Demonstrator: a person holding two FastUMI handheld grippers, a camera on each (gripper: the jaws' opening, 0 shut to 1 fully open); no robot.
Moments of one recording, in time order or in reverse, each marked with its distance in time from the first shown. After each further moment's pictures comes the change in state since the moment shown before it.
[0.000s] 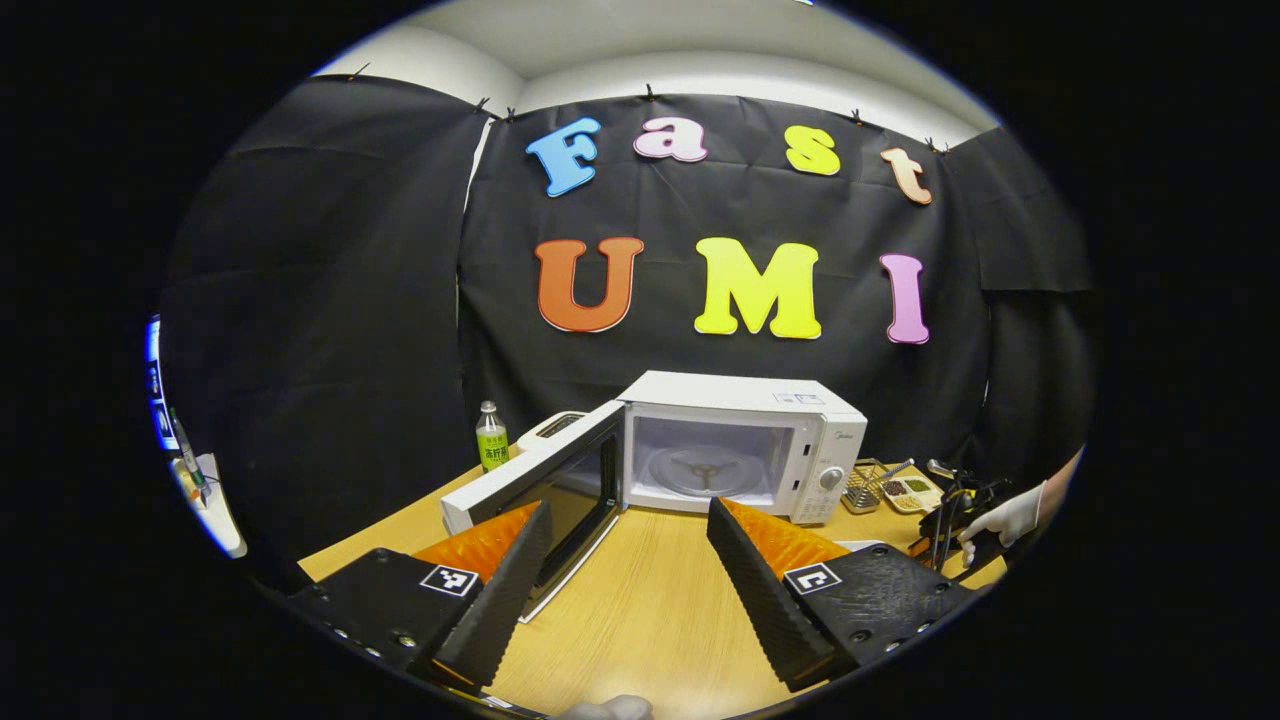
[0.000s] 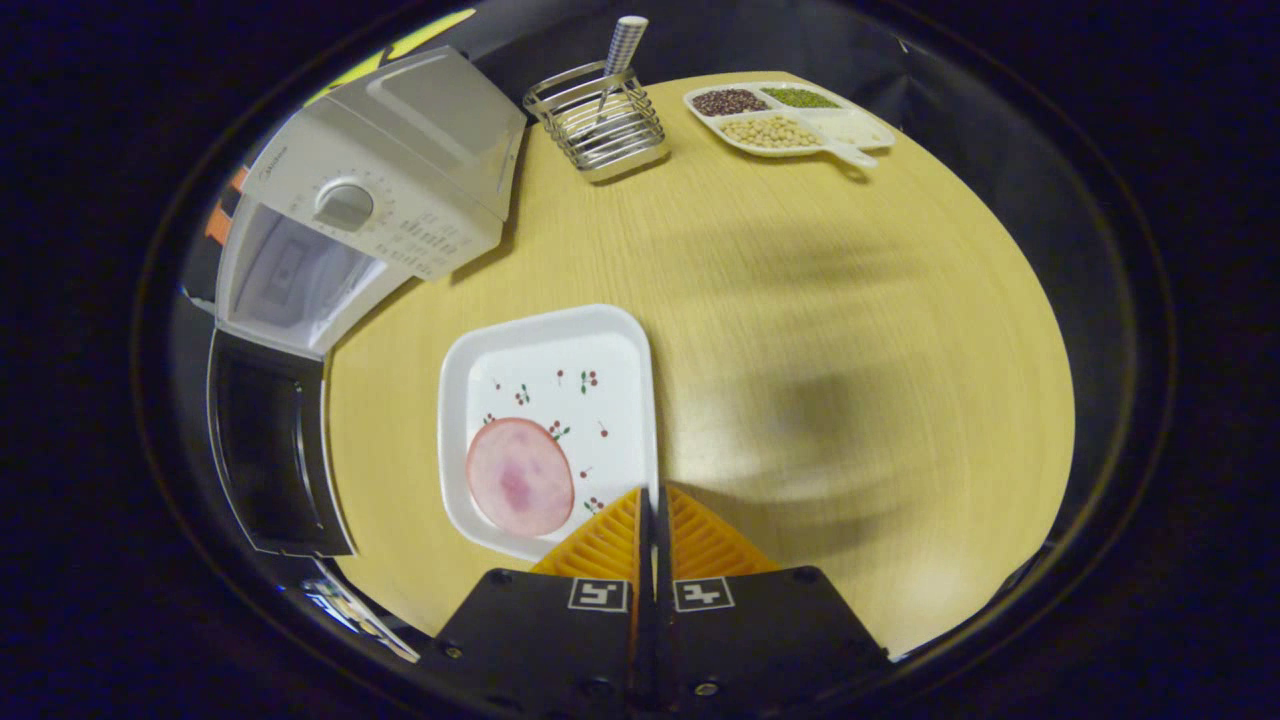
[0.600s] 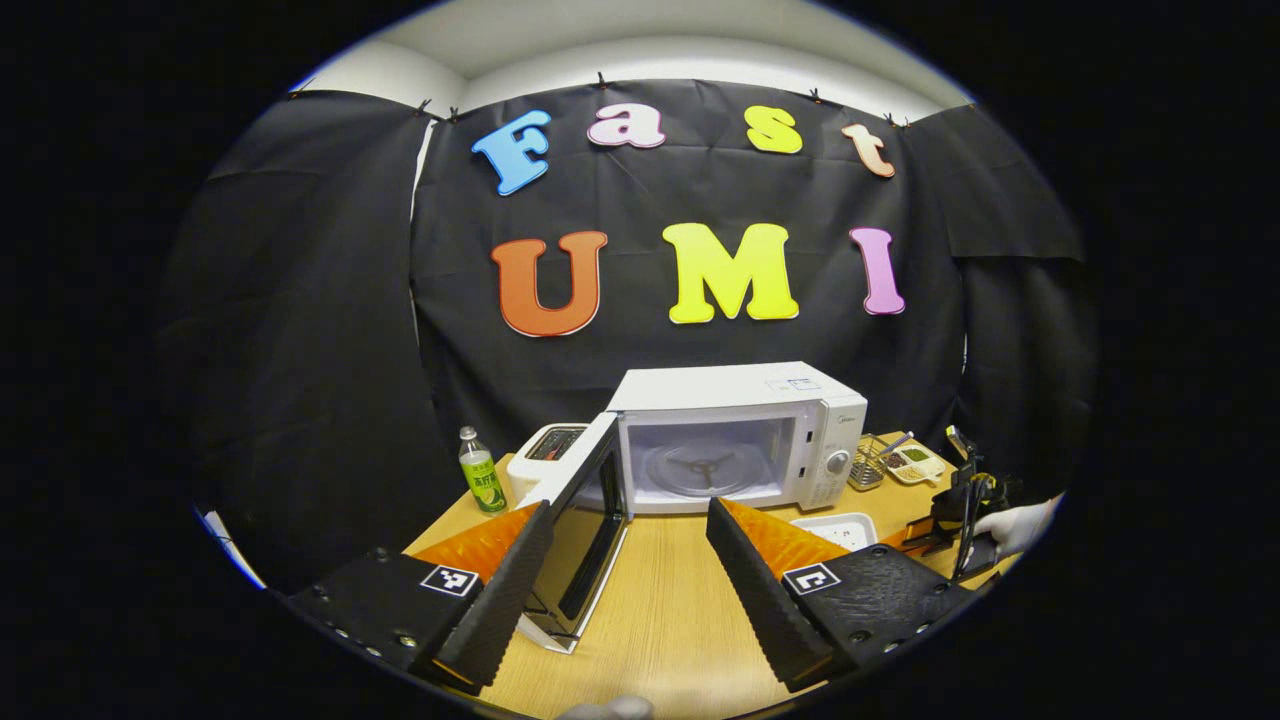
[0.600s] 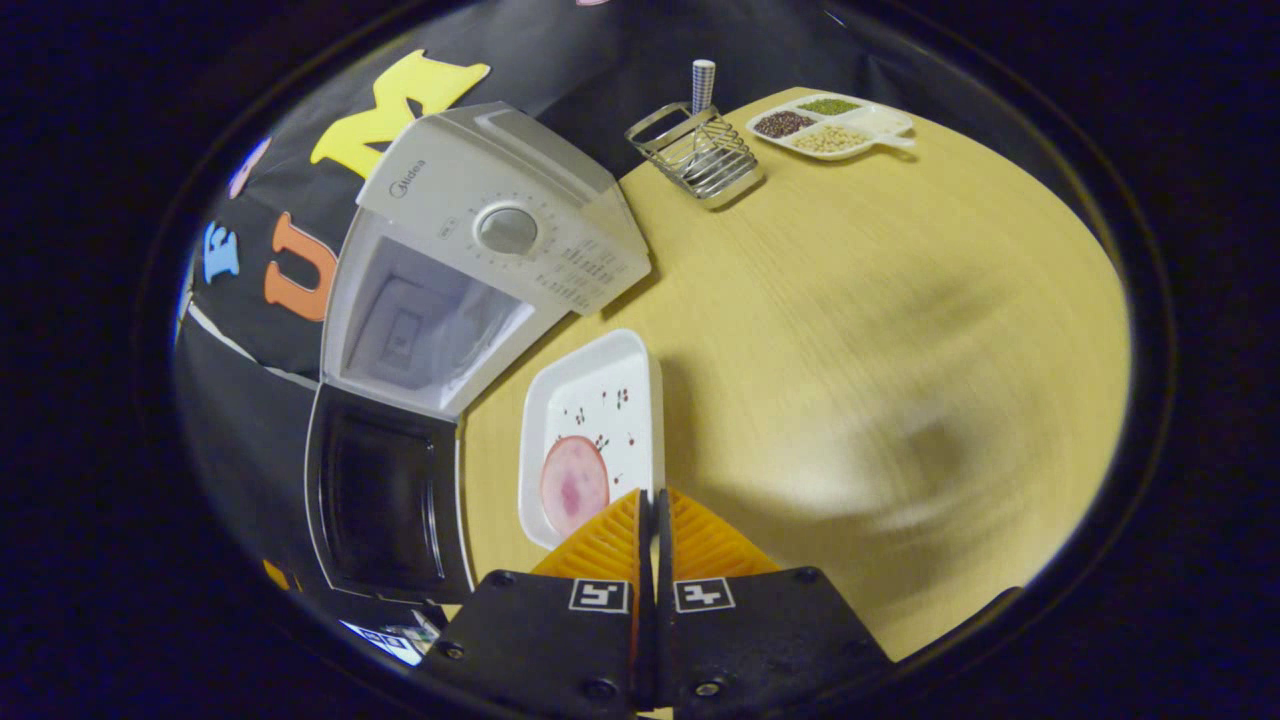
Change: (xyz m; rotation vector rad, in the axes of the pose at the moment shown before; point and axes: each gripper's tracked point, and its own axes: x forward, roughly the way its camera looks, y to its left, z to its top) left arm 0.033 0.011 0.025 0.118 0.029 -0.116; right arm -0.006 0.113 -0.017 0.144 -0.215 0.315
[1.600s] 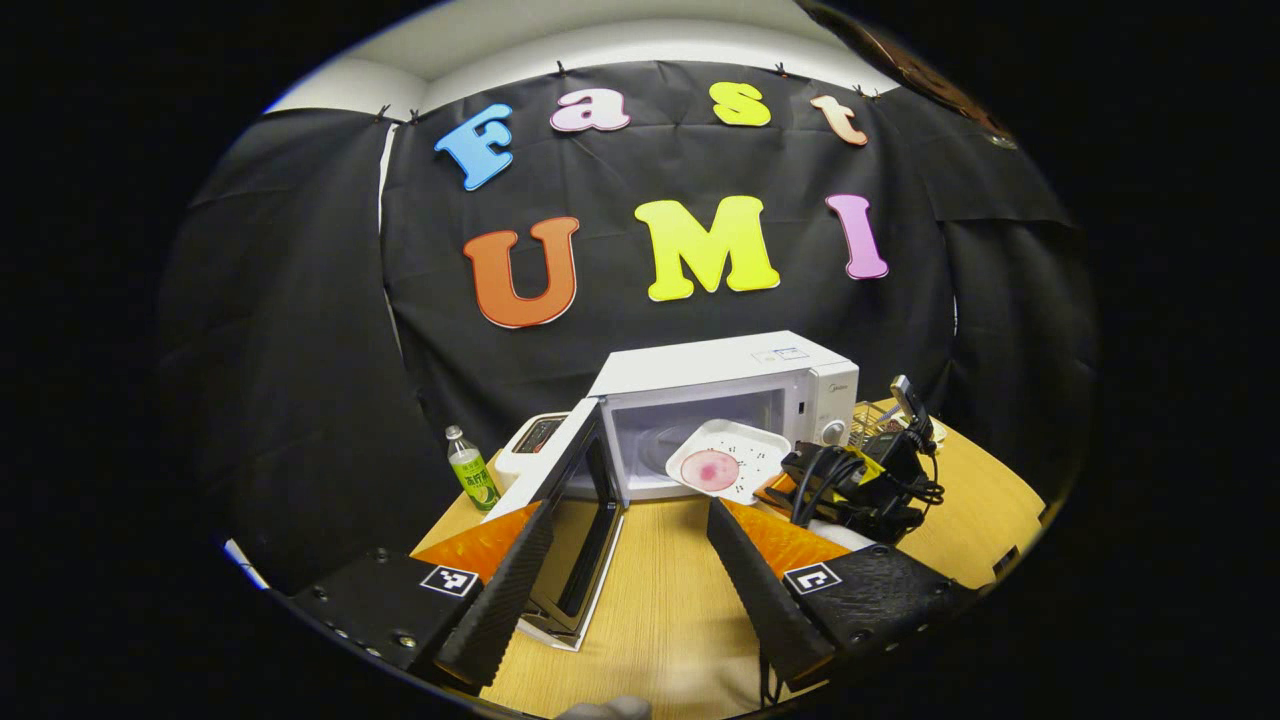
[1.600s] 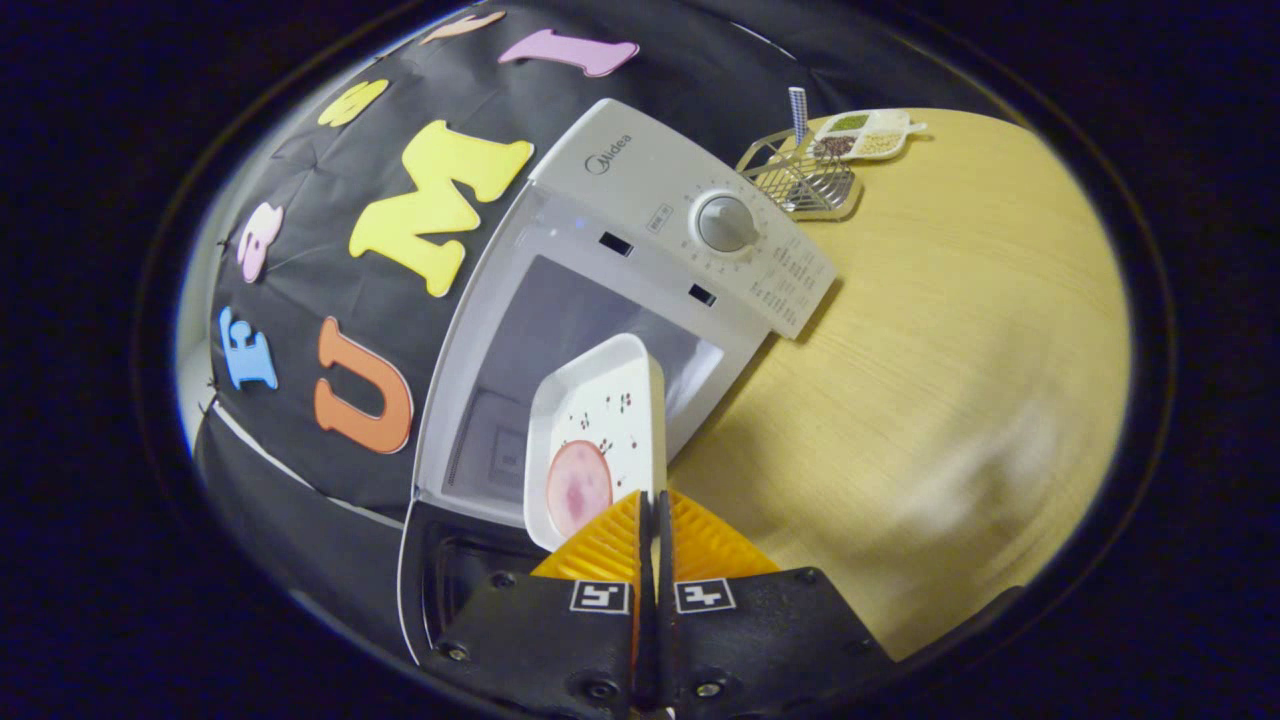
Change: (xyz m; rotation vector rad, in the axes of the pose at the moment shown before) left arm 0.010 -0.004 -0.025 0.081 0.063 -0.005; right arm 0.071 0.184 0.013 0.253 -0.424 0.161
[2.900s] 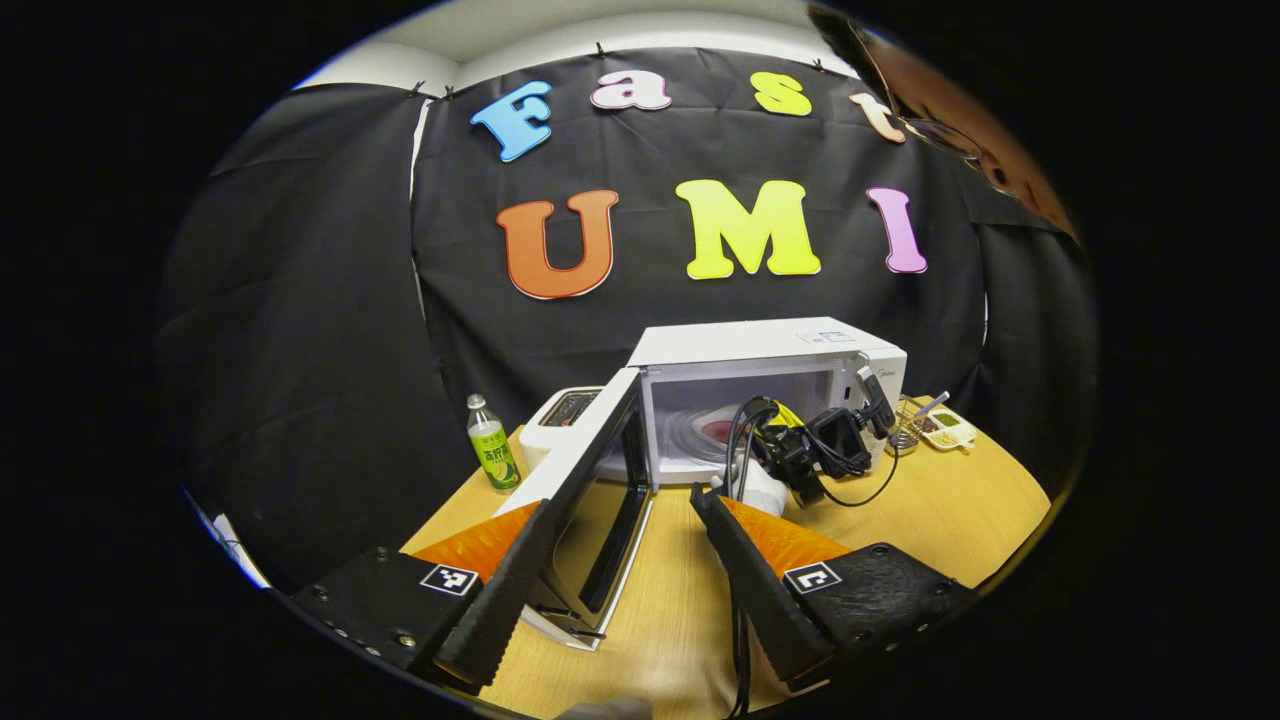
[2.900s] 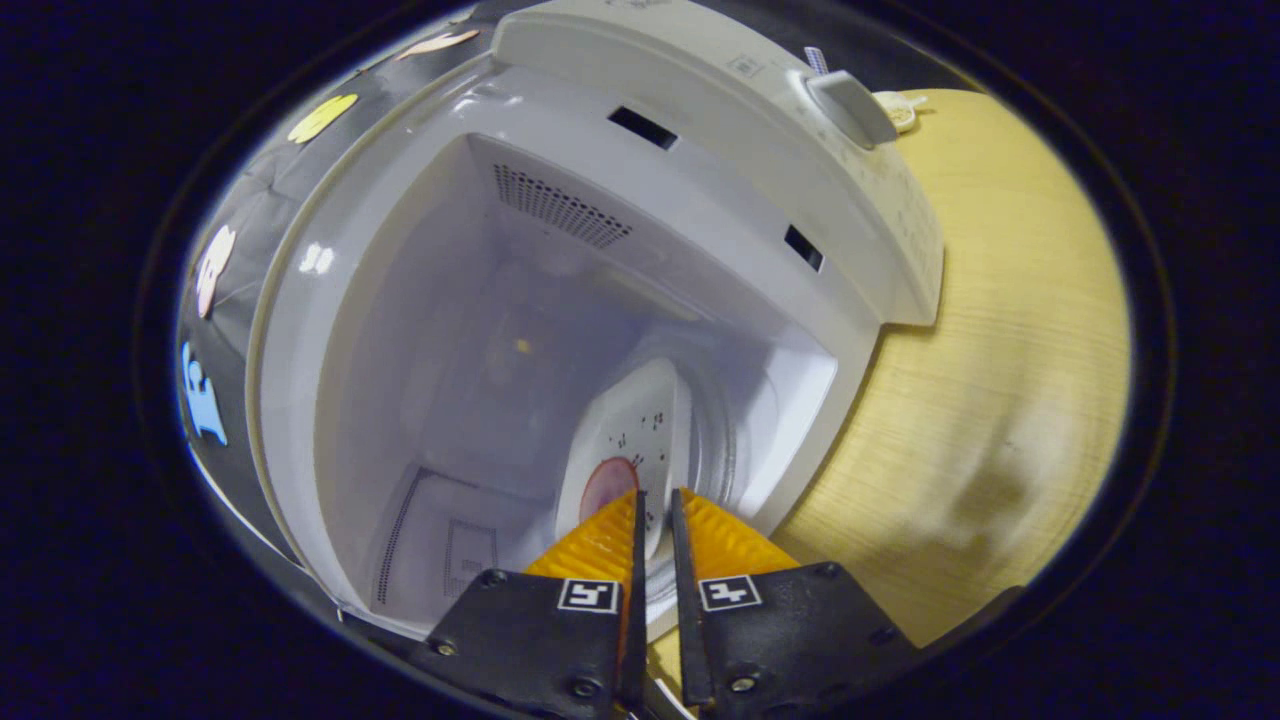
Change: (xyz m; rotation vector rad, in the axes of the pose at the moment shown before) left arm 0.020 0.026 -0.026 -0.058 0.042 0.044; right arm 0.148 0.034 0.035 0.062 -0.232 -0.056
